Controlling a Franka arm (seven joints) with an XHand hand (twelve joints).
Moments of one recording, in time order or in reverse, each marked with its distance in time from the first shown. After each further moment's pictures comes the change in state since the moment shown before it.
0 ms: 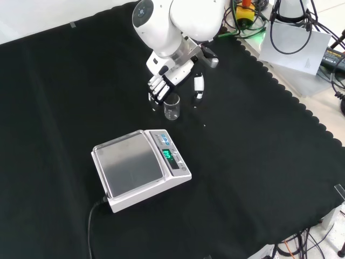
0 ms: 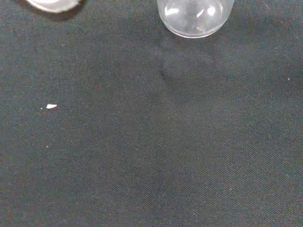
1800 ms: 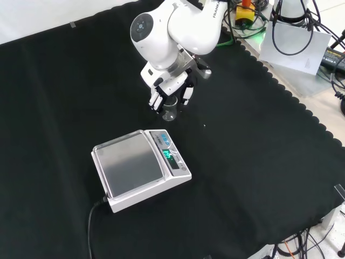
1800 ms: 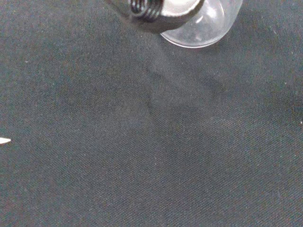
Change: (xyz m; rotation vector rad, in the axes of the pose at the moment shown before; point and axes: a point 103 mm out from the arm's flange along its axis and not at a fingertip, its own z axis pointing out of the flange) arm 0.003 0.037 0.005 -0.053 -0.086 0.018
